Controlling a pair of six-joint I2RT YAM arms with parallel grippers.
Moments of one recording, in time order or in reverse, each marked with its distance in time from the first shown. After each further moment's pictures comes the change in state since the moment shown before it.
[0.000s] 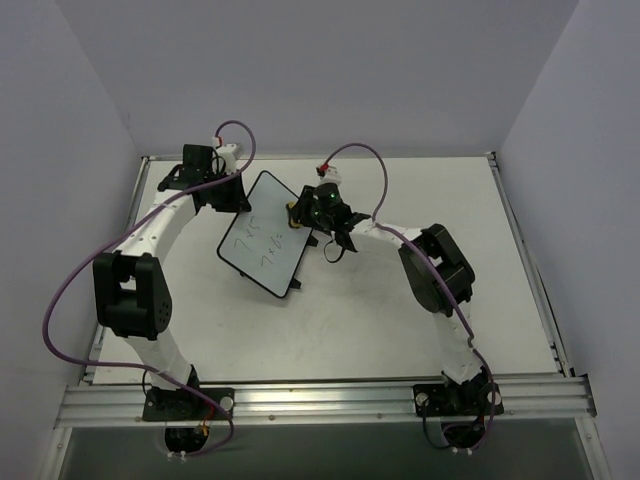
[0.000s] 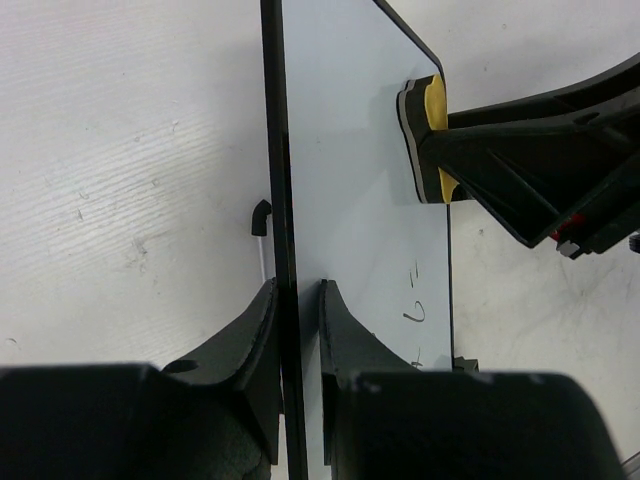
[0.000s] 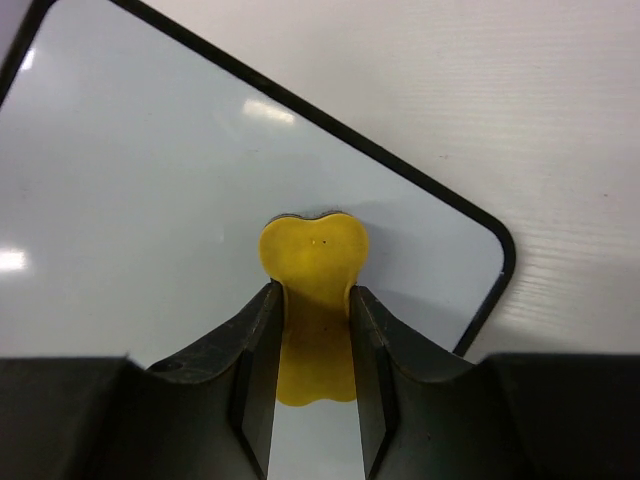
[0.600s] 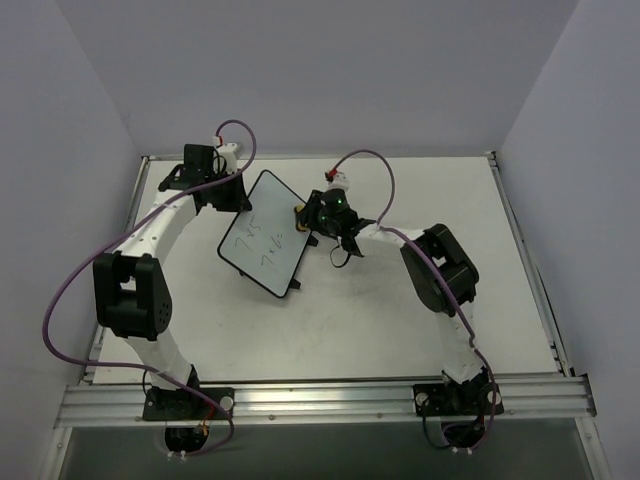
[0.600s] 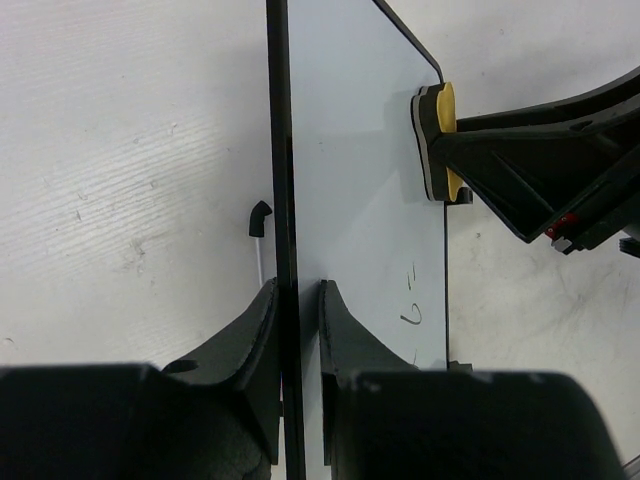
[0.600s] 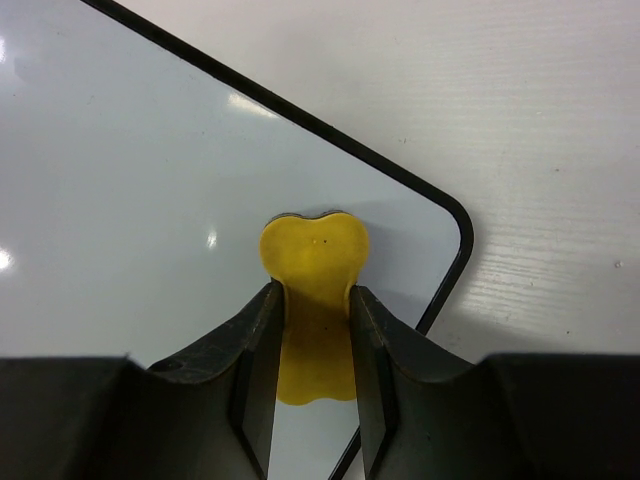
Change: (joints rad) left arm -0.008 -0.005 -0.002 0.010 -0.009 -0.011; right arm -0.027 -0.021 -0.108 0.085 0.012 0.011
